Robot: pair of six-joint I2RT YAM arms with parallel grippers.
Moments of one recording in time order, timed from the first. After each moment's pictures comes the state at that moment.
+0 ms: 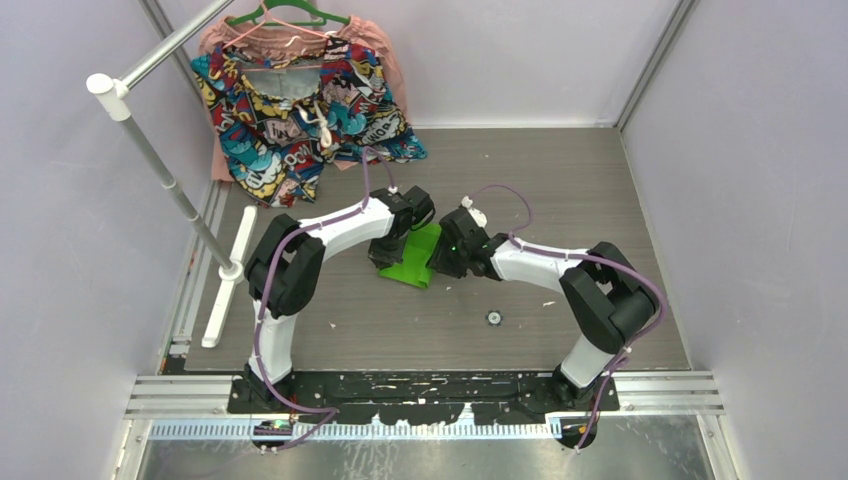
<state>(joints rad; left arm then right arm) -0.71 2.02 1.51 -0.95 -0.32 -0.45 0.70 1.65 0.90 -0.13 0.05 0.98</state>
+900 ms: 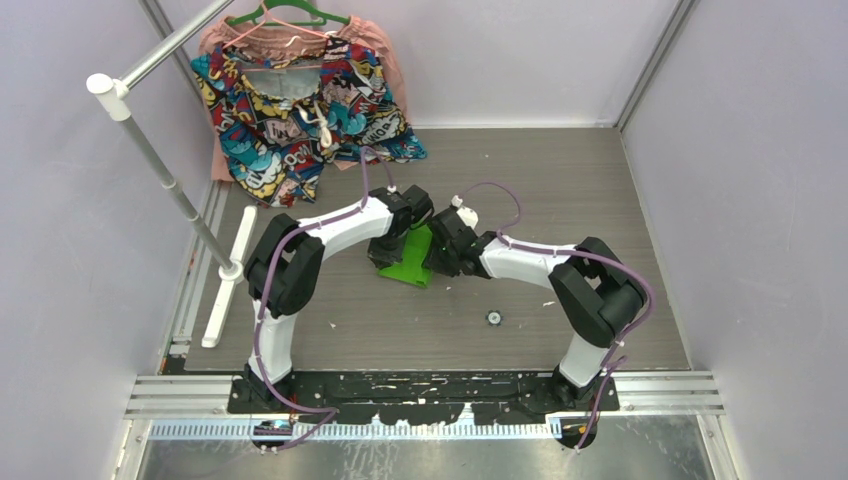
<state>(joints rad) -0.71 2.02 1.51 -0.95 -0.31 -0.45 0.74 1.71 0.96 -0.16 0.11 0.97</state>
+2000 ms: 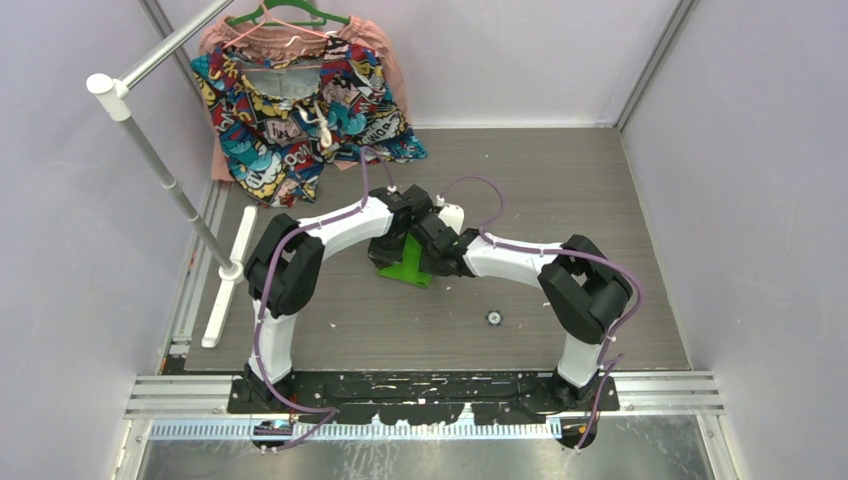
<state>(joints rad) -0.71 2.02 1.51 -0.95 -0.31 -0.45 0.83 1.78 1.08 -0.31 0.29 0.89</state>
